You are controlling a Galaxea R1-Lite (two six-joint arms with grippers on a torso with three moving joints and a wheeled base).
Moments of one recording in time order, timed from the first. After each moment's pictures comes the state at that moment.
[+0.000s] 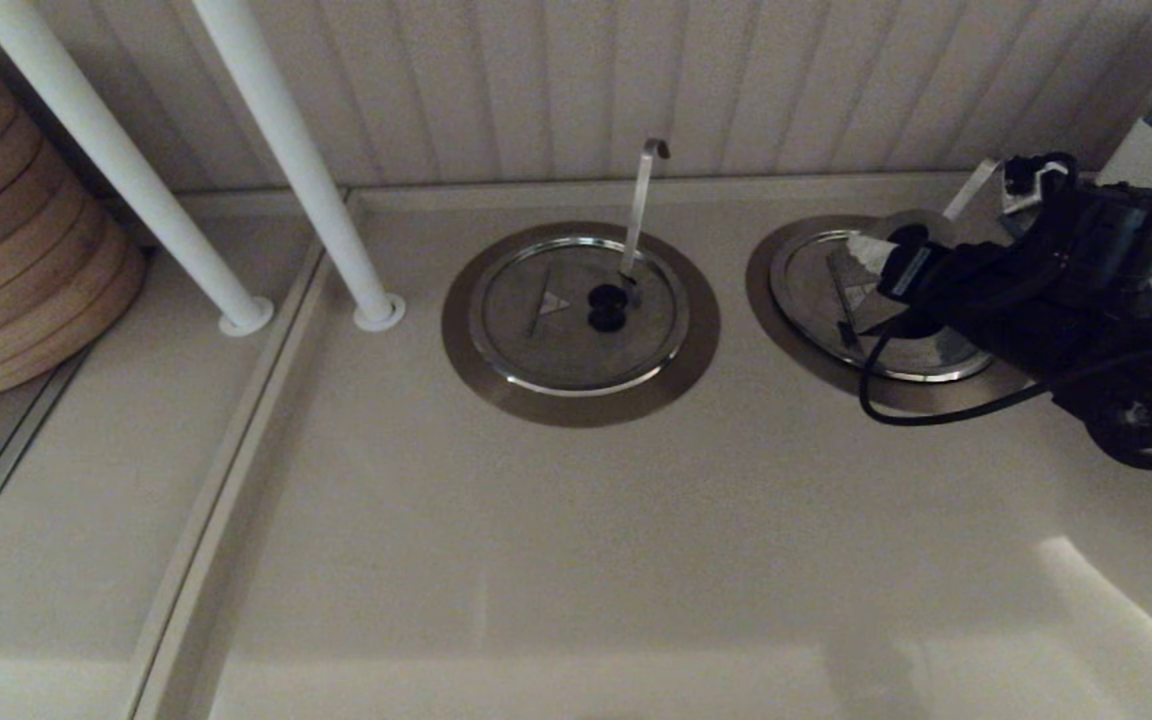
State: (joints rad) left arm 0.00 0.00 0.00 0.00 0.00 -0.01; right arm 0.13 1.82 -1.06 -0.82 -0.02 0.31
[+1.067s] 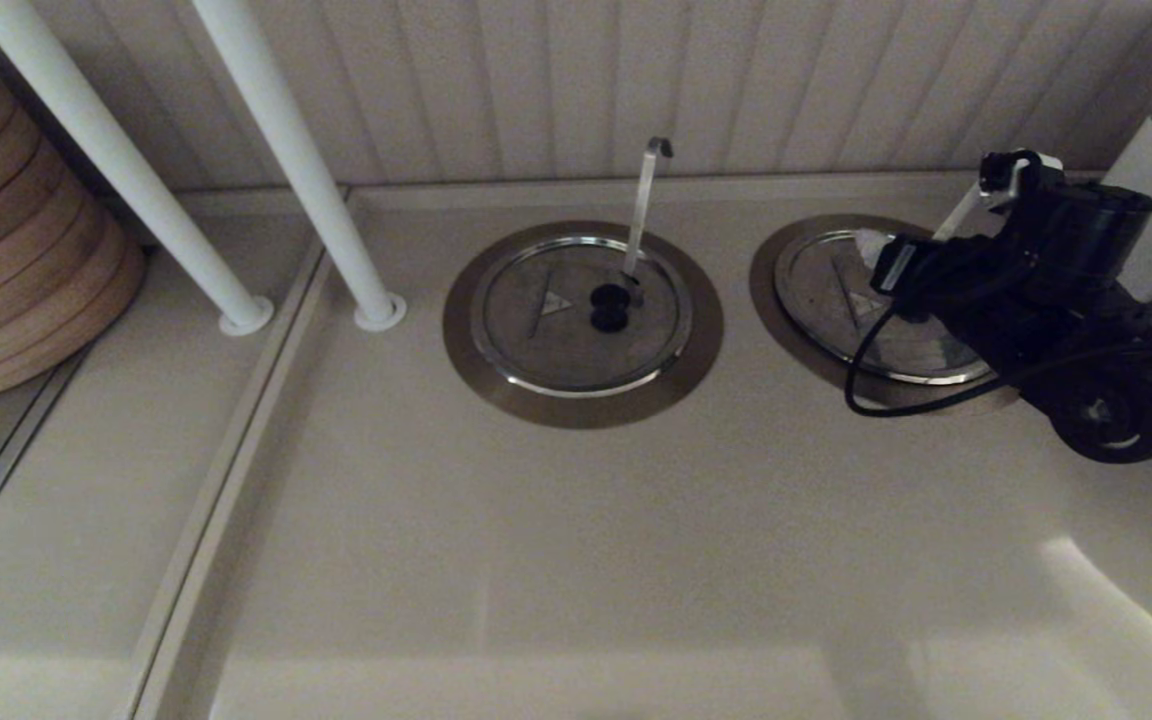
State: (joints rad) left arm 0.00 0.00 0.00 0.00 0.00 -0.01; right arm 0.13 1.87 -1.11 -0.87 -0.25 0.17
